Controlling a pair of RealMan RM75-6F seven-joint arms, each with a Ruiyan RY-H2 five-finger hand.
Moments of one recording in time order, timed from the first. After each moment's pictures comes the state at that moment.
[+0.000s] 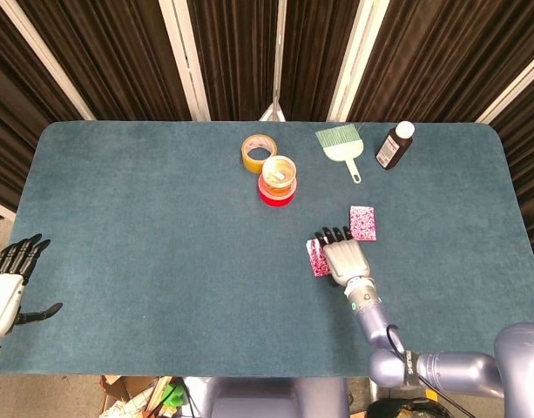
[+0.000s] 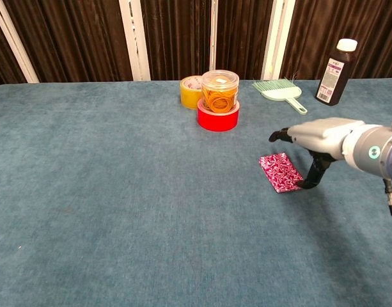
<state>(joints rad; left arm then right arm) -0.12 -1.08 -0.02 -1.66 1.49 1.43 -0.04 0.88 -1.54 0.09 -1.64 -0.55 1.10 -0.80</state>
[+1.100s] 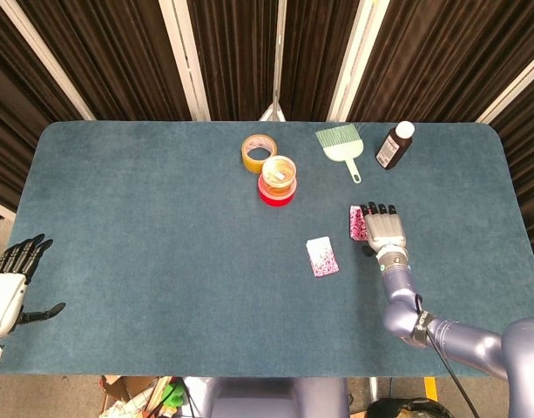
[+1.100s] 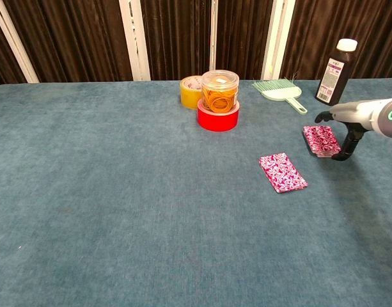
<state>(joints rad) -0.12 -1.09 -0.03 -1.67 1.48 1.41 -0.06 0.91 -1.52 0.15 -1.32 -0.32 0.88 -0.76</state>
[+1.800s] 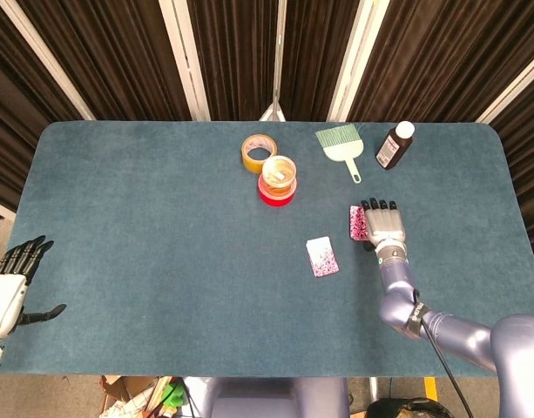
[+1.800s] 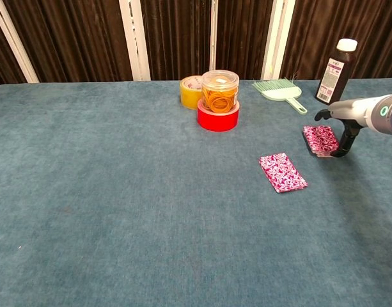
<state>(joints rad) -0.12 -1.08 -0.02 -1.67 1.48 1.40 -0.06 0.95 -1.55 0.16 -1.24 -0.25 0.84 -0.79</state>
